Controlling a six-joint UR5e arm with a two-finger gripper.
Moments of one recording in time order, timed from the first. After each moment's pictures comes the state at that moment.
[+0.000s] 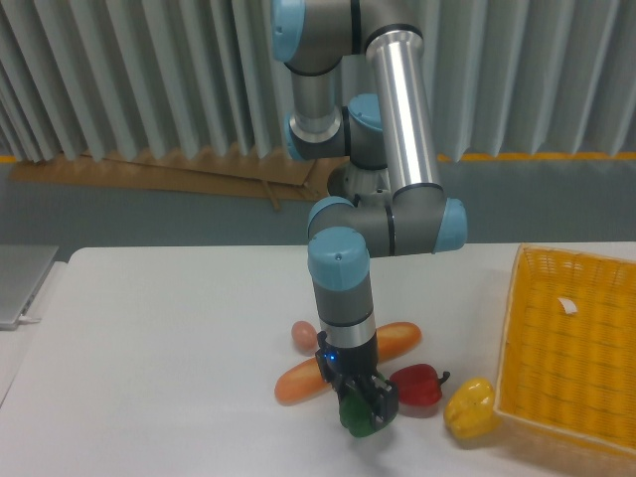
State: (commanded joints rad) arm 2.25 -2.10 -1.44 -0.98 1.65 0.85
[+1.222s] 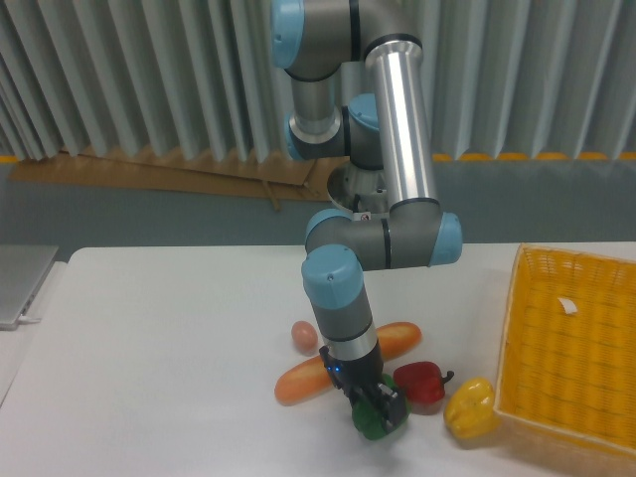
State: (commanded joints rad) arm 2.23 -2.14 -1.46 -0.98 1.75 0.84
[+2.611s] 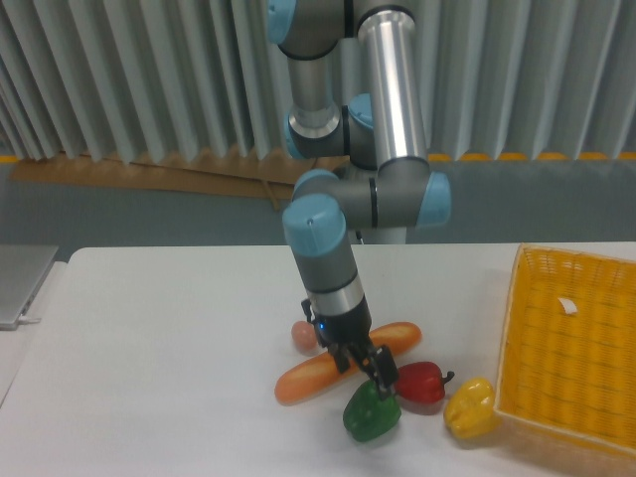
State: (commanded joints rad) arm 2.22 -1.95 -1.48 -1.13 1.78 1.05
